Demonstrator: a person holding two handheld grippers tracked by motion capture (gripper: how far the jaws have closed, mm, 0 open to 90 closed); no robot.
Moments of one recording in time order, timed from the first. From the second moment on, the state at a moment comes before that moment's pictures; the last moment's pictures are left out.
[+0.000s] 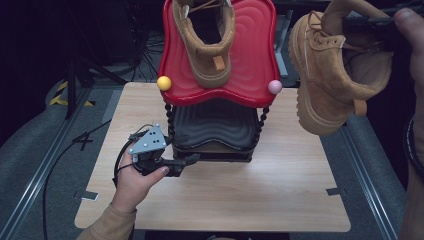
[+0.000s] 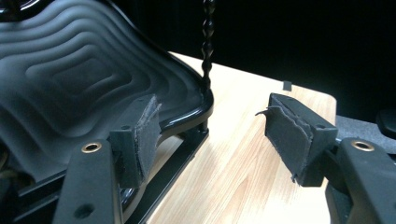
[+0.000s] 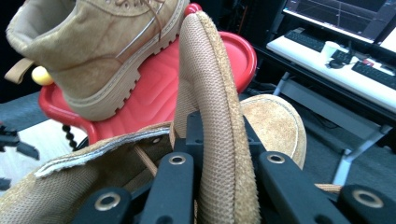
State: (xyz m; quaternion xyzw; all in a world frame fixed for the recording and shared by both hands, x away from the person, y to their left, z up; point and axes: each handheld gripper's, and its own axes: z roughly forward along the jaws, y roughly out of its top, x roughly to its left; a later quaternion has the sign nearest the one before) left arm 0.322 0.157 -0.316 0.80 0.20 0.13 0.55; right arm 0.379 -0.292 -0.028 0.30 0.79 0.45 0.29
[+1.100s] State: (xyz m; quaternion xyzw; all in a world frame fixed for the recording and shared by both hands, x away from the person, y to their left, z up) left arm 0.309 0.181 -0.319 0.79 0.23 0.14 0.55; right arm 0.420 -0.200 0.002 0.27 0.79 0.46 0.29
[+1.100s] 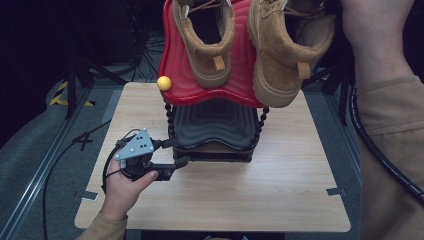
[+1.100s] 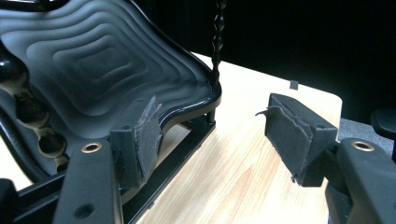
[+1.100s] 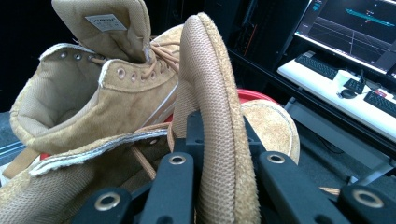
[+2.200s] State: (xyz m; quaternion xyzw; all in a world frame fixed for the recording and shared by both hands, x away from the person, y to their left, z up) left arm 0.311 0.194 -0.318 0.78 0.24 0.14 0.56; right arm 0.458 -0.157 -0.011 0.22 0.80 0.45 0.31
